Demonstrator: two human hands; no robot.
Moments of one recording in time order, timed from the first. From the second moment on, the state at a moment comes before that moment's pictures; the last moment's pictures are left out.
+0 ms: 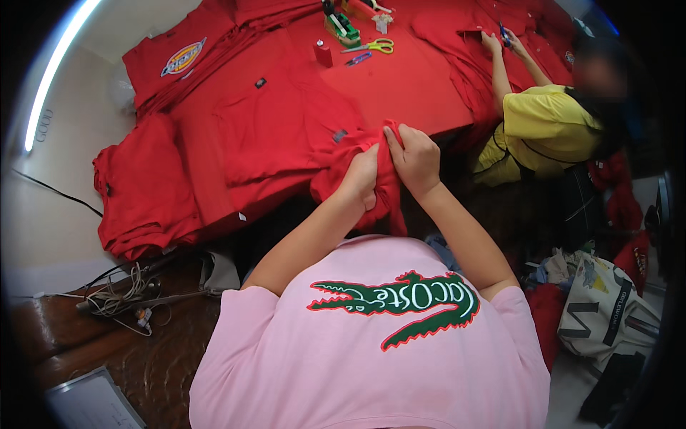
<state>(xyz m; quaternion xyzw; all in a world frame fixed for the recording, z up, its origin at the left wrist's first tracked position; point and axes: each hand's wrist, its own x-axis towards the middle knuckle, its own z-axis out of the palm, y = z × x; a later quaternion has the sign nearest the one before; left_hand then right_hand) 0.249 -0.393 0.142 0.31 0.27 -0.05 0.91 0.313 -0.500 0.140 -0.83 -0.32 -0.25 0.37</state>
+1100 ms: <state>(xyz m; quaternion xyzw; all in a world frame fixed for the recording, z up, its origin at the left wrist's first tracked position) 0.365 -0.146 0.169 0.37 0.08 -0.12 0.92 0.456 -0.407 0.189 -0.60 -0.12 0.22 0.76</state>
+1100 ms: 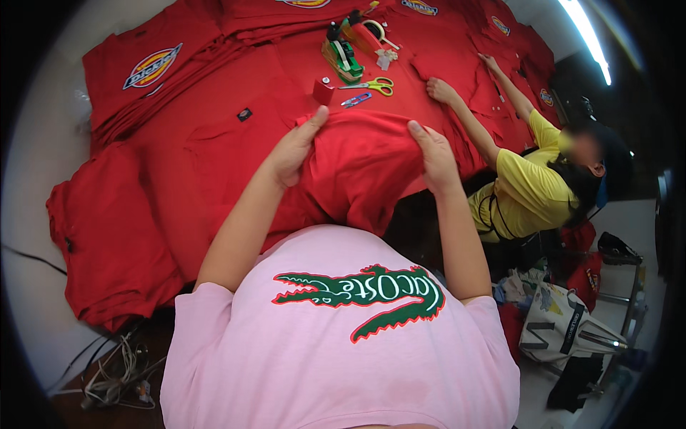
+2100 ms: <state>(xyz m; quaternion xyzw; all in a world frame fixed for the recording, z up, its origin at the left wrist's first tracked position) 0.387 -0.227 0.058 0.33 0.22 -0.13 0.91 0.413 -0.299 0.128 -0.90 -0.27 -0.19 0.28</state>
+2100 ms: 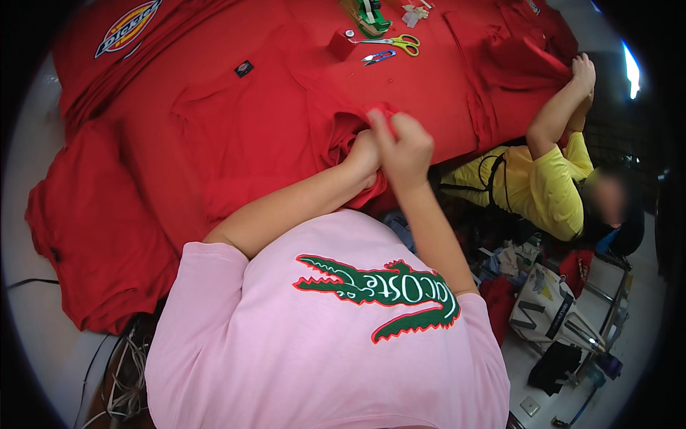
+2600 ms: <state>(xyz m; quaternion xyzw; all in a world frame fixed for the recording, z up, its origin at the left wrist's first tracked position) 0.350 -0.190 0.074 0.30 0.21 -0.12 0.92 0.409 -0.286 0.111 -0.90 -0.24 -0.18 0.31</state>
